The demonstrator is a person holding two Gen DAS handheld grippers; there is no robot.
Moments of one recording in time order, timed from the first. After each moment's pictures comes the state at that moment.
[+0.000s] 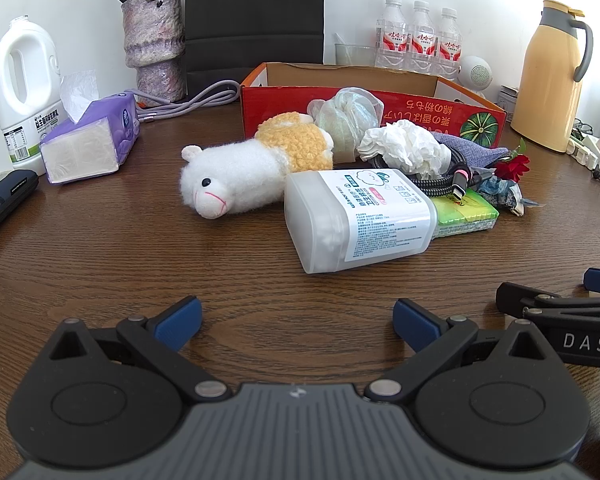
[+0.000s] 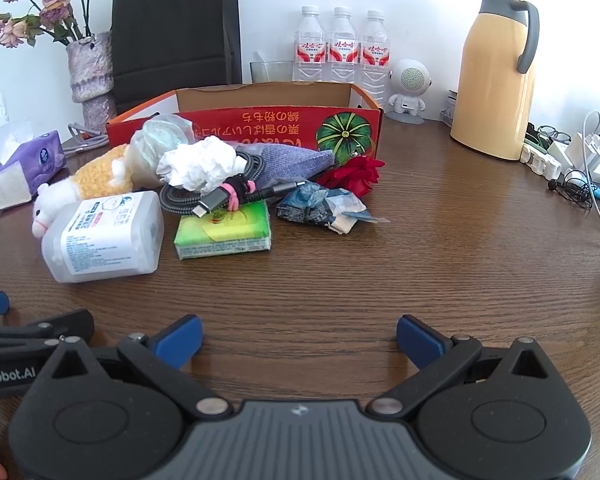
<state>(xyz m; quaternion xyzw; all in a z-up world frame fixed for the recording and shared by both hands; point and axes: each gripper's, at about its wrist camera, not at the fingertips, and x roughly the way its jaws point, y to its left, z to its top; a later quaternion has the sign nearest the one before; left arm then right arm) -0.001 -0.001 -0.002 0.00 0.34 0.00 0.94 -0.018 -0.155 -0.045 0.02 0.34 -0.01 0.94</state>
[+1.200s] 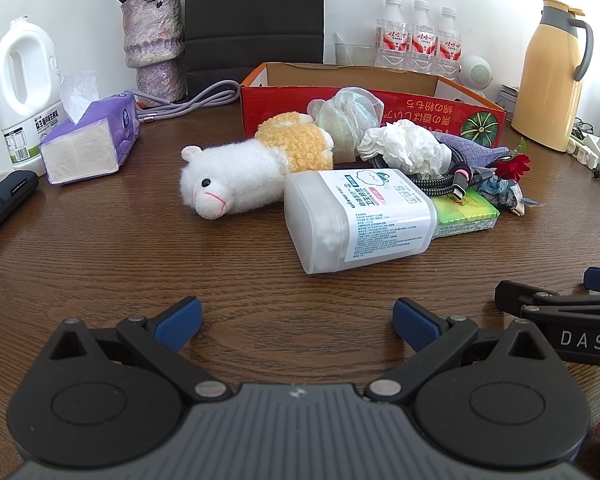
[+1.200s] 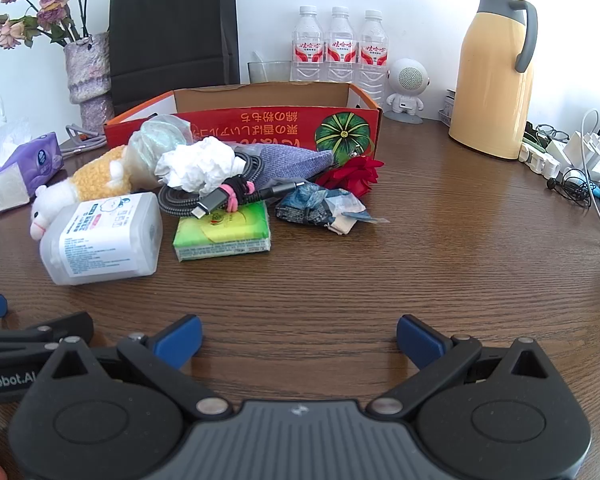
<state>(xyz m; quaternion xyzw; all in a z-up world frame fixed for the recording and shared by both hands) -0.001 -0.001 0.000 0.00 0.34 0.00 0.94 -0.016 -0.153 -0.045 0.01 0.34 -0.02 0.94</state>
